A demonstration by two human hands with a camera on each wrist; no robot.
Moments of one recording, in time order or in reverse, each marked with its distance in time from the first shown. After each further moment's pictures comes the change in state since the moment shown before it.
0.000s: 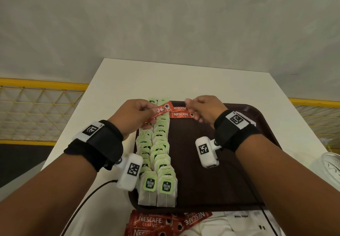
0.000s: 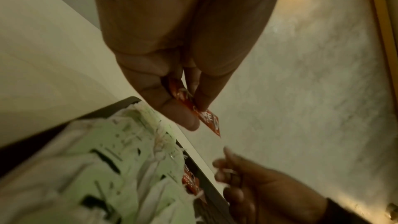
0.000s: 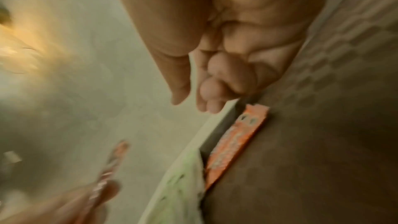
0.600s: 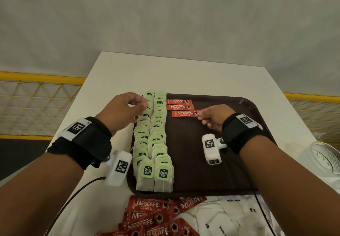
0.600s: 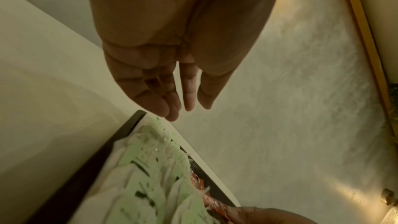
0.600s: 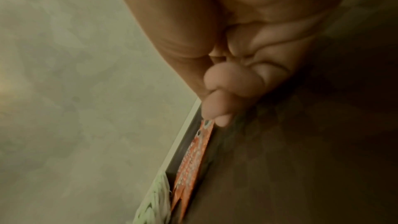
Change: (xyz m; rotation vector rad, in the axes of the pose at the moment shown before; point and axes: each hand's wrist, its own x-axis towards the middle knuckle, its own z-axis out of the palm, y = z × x) left_hand -0.022 -0.005 -0.013 0.135 0.087 0.059; right_hand -0.016 0.032 -0.021 0.160 -0.036 0.383
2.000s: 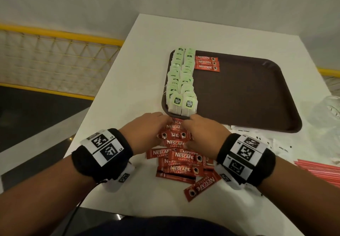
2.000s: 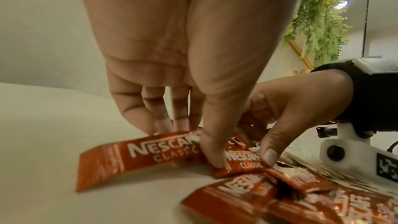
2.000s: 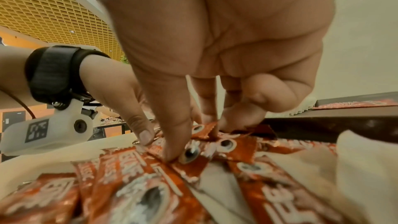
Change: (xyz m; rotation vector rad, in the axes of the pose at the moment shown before) left_hand -0.218 -0.029 0.016 0.872 -0.434 0.151; right_hand -0.203 0.113 0.103 -1.290 -0.244 -0.731
